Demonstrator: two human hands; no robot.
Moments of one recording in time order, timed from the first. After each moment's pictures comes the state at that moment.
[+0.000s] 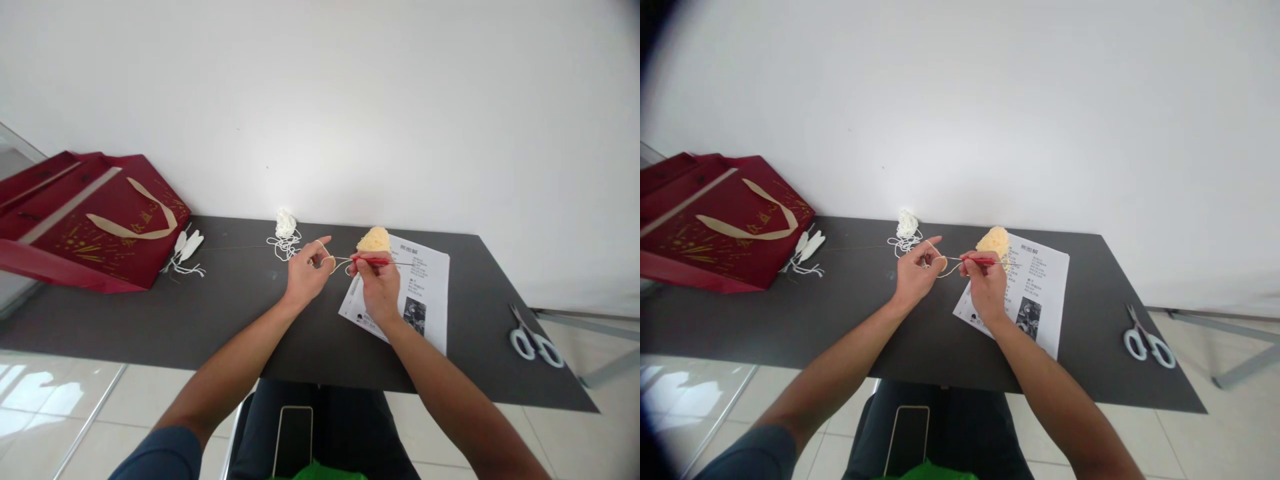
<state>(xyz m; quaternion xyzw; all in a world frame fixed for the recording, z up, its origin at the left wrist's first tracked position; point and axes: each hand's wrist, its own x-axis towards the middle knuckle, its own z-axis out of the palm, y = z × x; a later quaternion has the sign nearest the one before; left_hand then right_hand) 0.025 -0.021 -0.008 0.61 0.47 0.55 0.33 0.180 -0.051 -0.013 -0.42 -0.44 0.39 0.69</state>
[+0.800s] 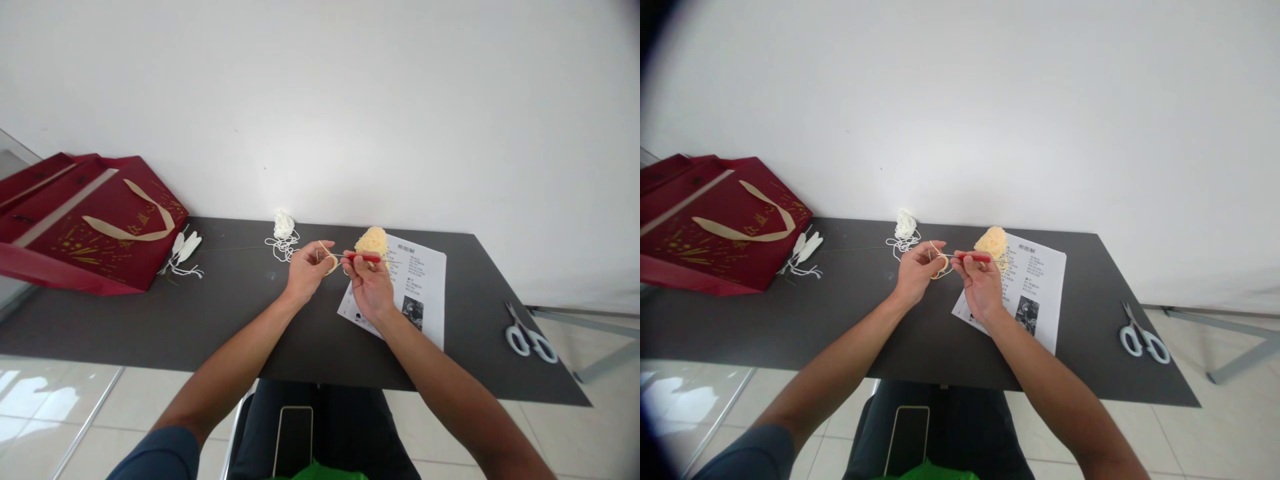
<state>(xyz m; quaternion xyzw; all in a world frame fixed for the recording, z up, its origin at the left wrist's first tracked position) 0.031 -0.017 -0.009 0.47 0.39 0.57 0.55 0.174 -0.048 -0.014 -0.33 -0.26 0.59 0.69</state>
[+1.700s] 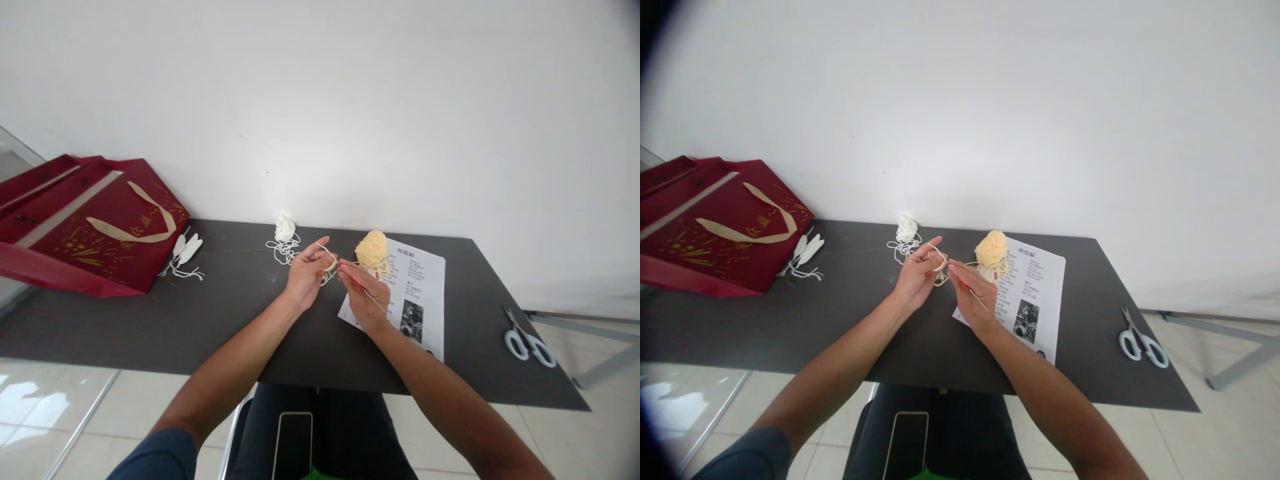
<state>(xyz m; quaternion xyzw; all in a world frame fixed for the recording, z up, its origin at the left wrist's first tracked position) 0.031 -0.016 -0.003 0.29 0.31 0.57 0.70 0.167 -0.067 -0.029 -0.43 -0.56 0.28 0.66</state>
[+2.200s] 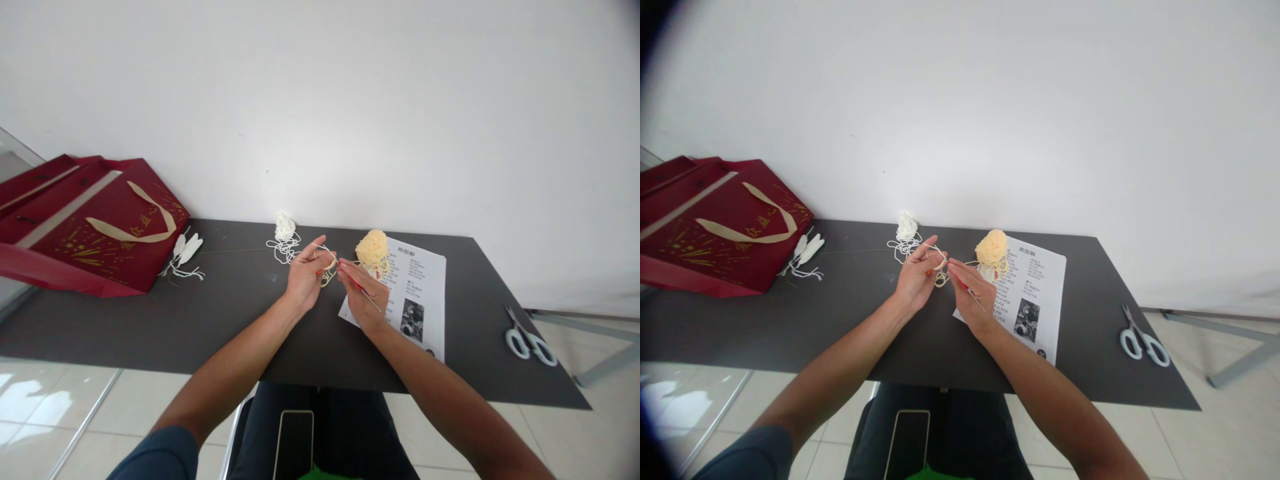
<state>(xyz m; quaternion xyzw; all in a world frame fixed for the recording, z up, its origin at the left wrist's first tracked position) 0.034 -0.019 -0.004 0.26 0.32 0.60 0.68 0.165 -0.067 -0.027 -0.43 -0.55 0.29 0.65</state>
